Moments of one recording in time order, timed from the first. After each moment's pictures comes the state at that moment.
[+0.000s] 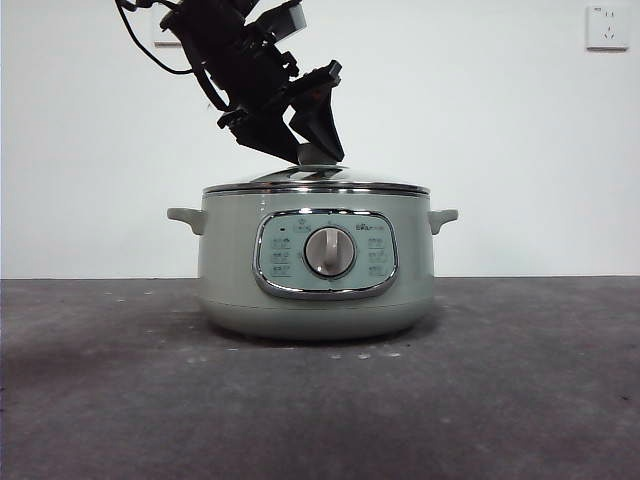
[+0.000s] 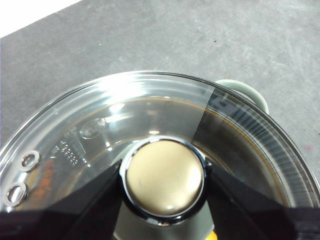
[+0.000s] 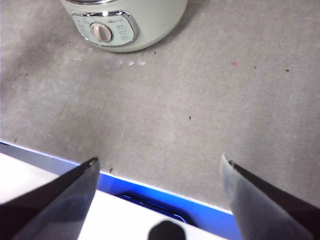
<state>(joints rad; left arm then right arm) -0.49 1.89 1.64 -0.36 0.23 0.11 0.69 0.46 1.07 -1.36 0.12 0.36</state>
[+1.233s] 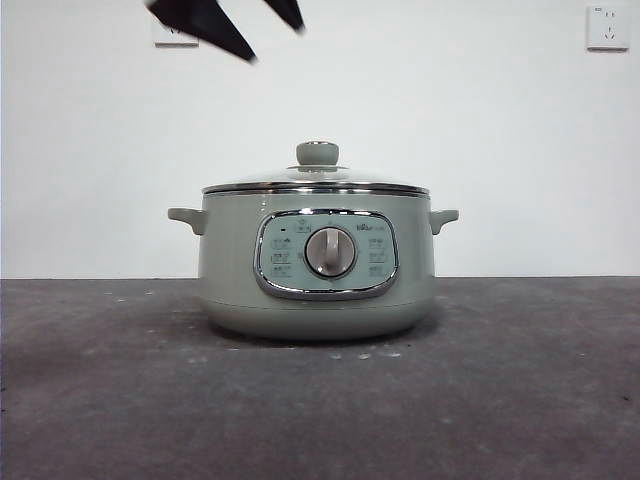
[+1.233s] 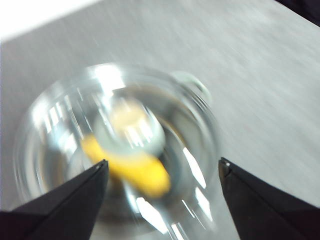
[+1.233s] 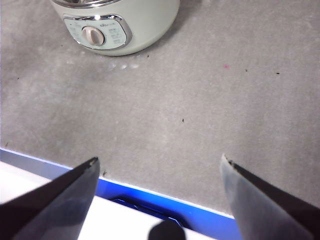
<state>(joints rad) -0.49 1.55 1.65 -0.79 0.27 0.07 0.69 0.46 1.07 -1.36 0.15 0.36</state>
